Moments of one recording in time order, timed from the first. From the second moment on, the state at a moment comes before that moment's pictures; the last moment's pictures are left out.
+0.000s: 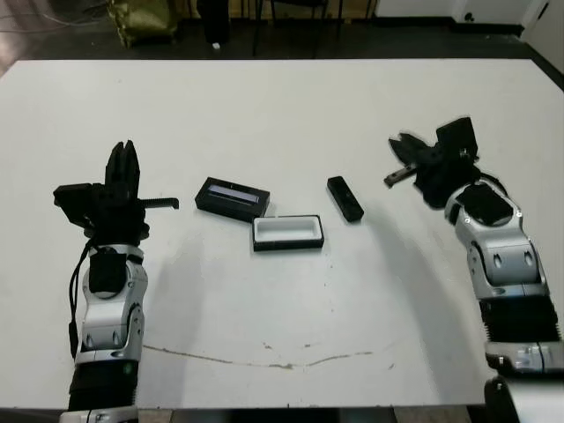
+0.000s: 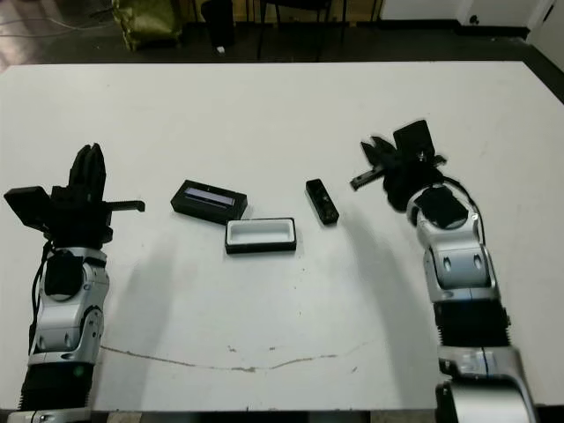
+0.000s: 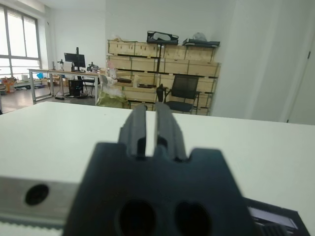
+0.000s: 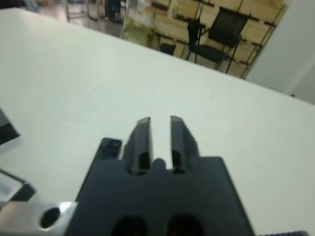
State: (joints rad) left arm -0.20 0.14 0.17 0.06 -0.14 -0.22 -0.03; right arm -0.42 -0.38 0.01 -0.05 0.05 0.49 0.35
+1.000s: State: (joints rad) left arm -0.19 0.14 0.17 0.06 -0.13 -0.22 -0.03; right arm -0.30 -0.34 0.14 -0.21 -0.01 0.66 0.31
